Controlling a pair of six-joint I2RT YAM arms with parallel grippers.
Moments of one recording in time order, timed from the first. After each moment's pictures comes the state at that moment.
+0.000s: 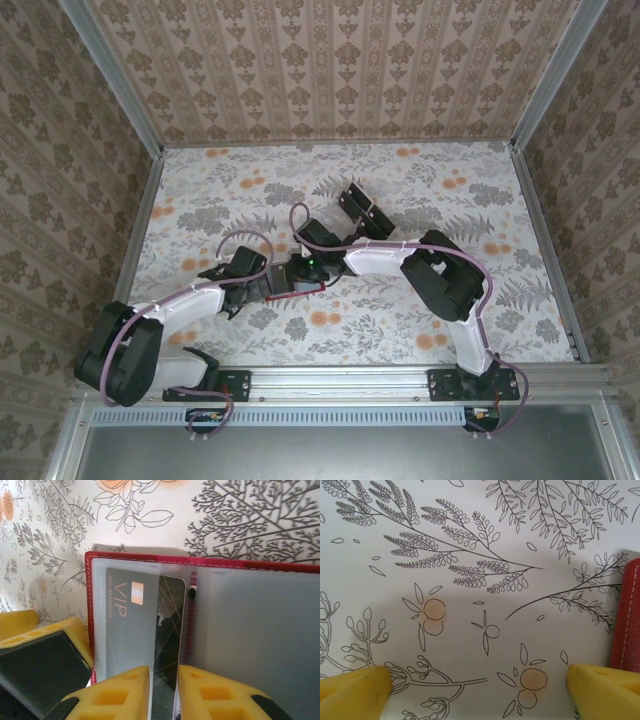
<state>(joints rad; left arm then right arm) -0.52 1.28 0.50 -0.43 -0.29 -0.74 0.84 2.05 1.30 -0.17 -0.30 0.79</state>
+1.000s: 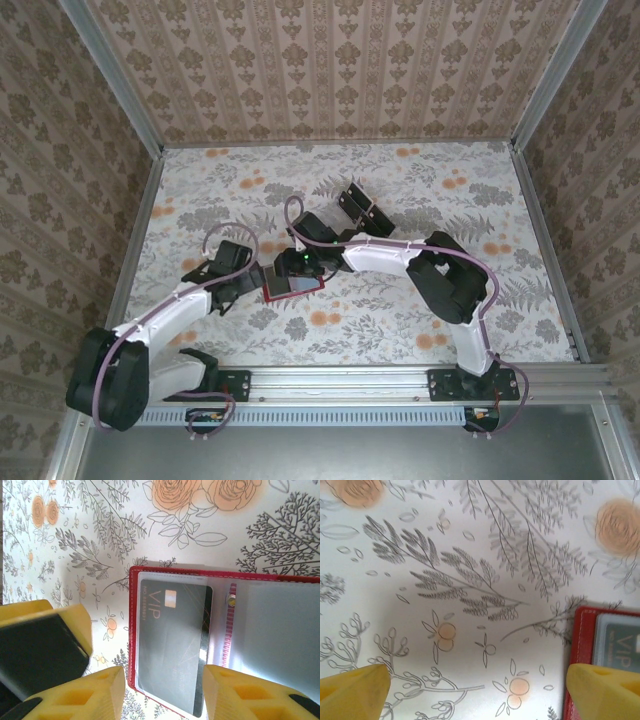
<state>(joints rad) -0.42 1.14 0.52 -0.46 -0.23 -0.72 0.84 2.02 1.36 -0.22 -0.29 0.76</state>
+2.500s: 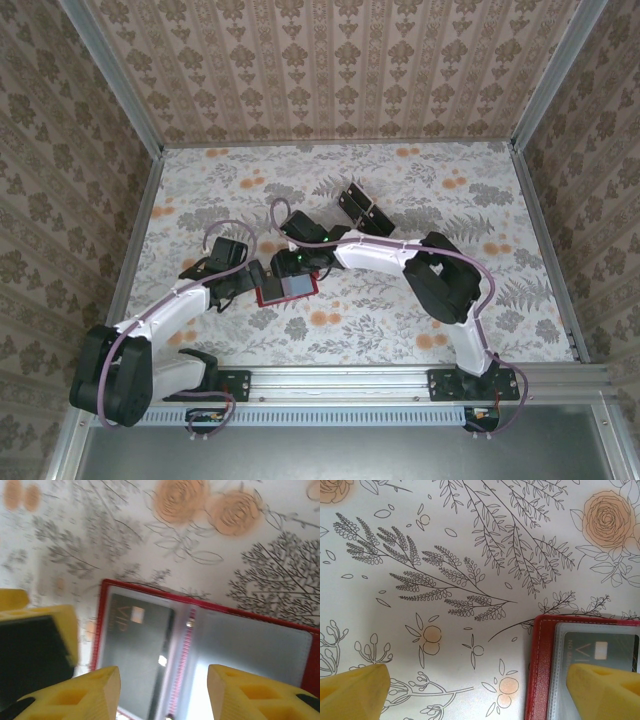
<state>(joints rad) -0.38 1.17 0.53 -0.45 -0.13 -0.66 0.87 2.06 1.48 -0.38 -0.16 0.59</state>
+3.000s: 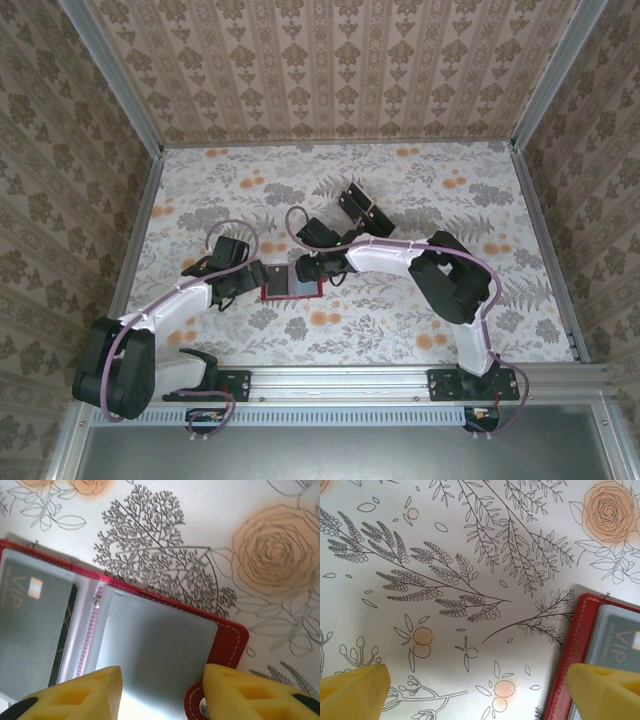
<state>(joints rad) -0.38 1.21 0.54 -0.43 -0.11 -0.66 0.83 1.99 1.30 -0.38 -0.03 0.56</state>
